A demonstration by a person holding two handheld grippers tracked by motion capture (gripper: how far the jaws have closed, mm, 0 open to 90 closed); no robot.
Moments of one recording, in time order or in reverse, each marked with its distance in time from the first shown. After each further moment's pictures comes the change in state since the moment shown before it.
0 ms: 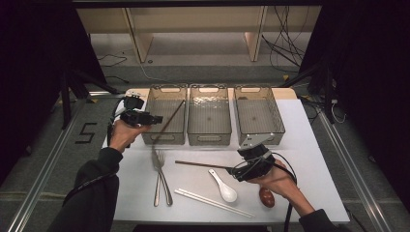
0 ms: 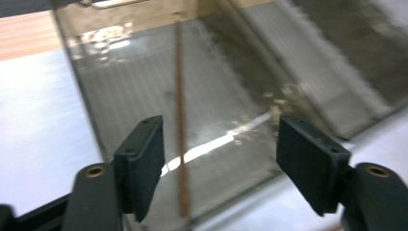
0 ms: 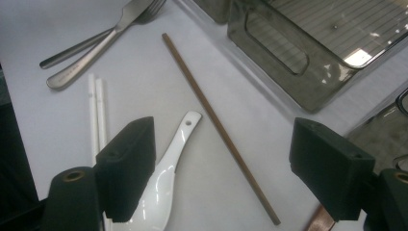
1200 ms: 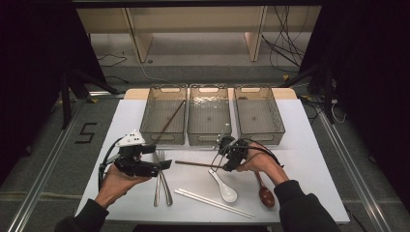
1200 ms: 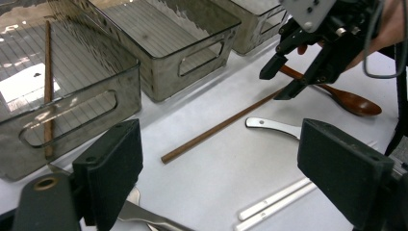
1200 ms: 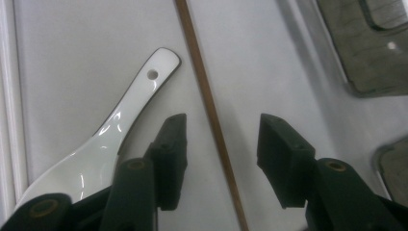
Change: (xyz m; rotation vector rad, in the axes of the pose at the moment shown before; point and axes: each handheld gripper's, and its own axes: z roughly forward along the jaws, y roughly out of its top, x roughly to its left) left arm -0.082 -0.098 -0.065 -0.123 -0.217 0.182; right arm -0.020 0.034 0.085 0.491 0.056 -0.205
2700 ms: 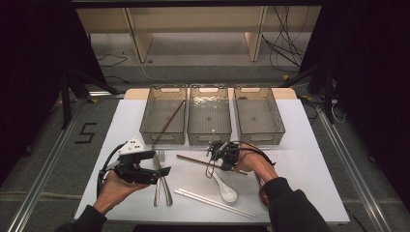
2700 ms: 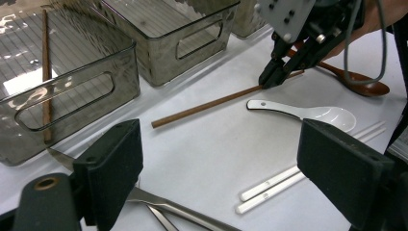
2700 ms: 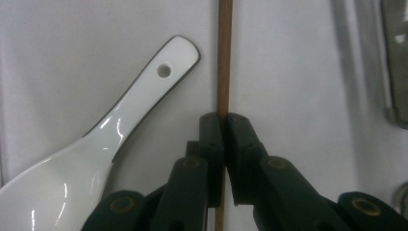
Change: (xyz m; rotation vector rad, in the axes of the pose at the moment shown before) left arm -0.004 -0.012 0.001 0.029 0.017 0.035; right arm 0.007 0.017 0.019 0.111 0.002 -0.132
